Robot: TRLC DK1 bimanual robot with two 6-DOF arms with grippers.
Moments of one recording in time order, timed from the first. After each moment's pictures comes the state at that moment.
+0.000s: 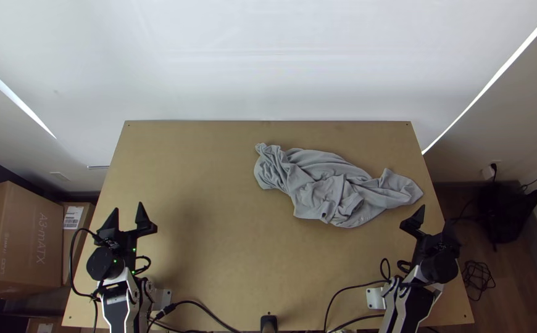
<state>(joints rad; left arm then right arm) 0.27 0.01 0.09 -0.11 0.02 -0.09 -0.50 0.00 0.05 -0.02 -0.03 0.13</state>
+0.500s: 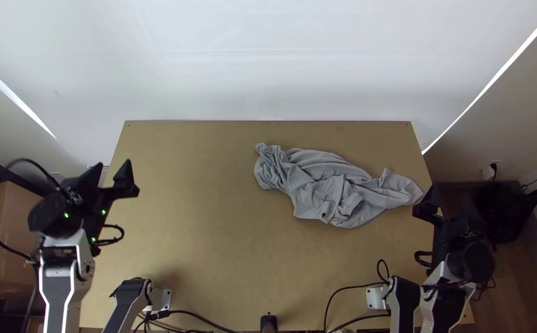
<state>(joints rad) 0.09 0.64 0.88 -0.34 0.02 -0.12 -0.35 0.26 0.48 -0.11 -0.05 0.13</state>
